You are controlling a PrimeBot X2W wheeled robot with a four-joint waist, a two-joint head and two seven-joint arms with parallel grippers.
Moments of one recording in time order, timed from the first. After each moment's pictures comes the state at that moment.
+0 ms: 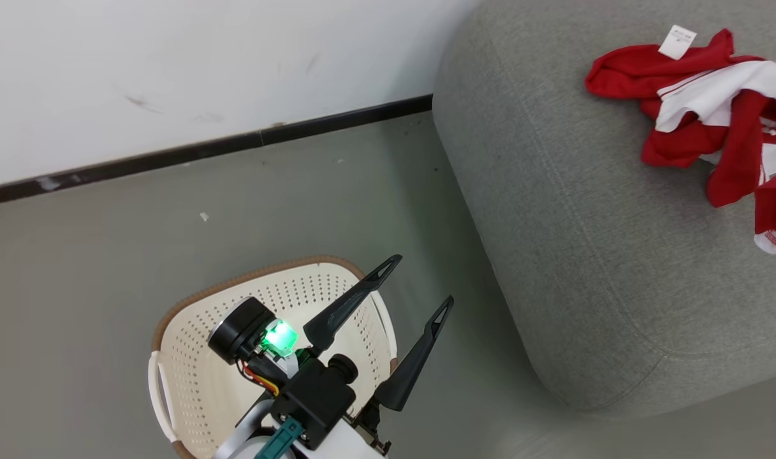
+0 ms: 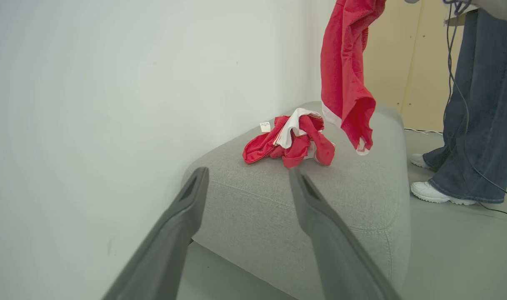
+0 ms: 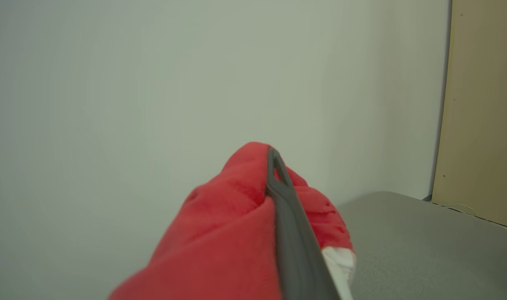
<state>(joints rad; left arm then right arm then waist) -0.26 0.14 -0.60 -0.21 -0.15 0.01 -0.13 -0.79 -0.48 -0.43 0.31 0.26 0.12 -0.06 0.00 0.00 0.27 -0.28</state>
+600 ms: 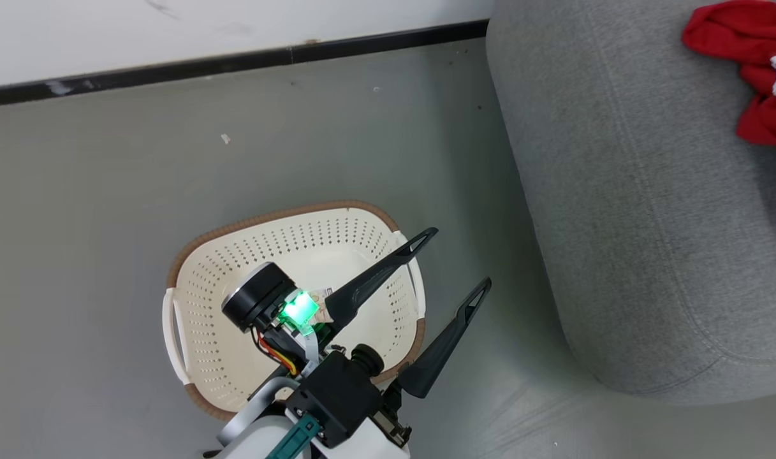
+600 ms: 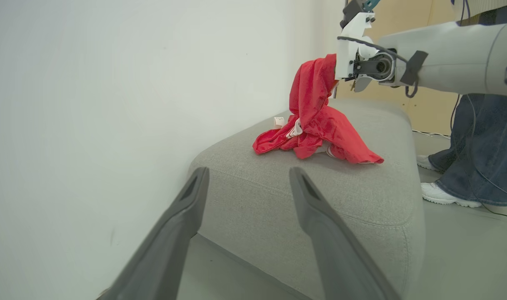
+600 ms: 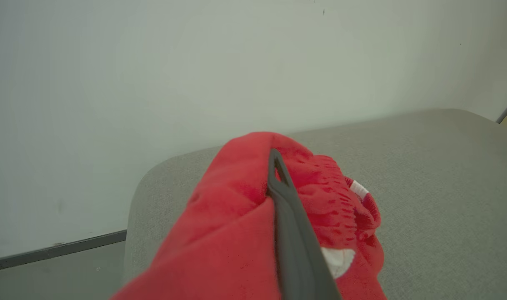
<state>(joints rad) -0.35 0.14 -0.64 -0.29 -0.12 -0.02 -0.11 -0.81 -0.38 -0.29 0.55 0.13 0.12 -0.09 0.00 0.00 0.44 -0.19</state>
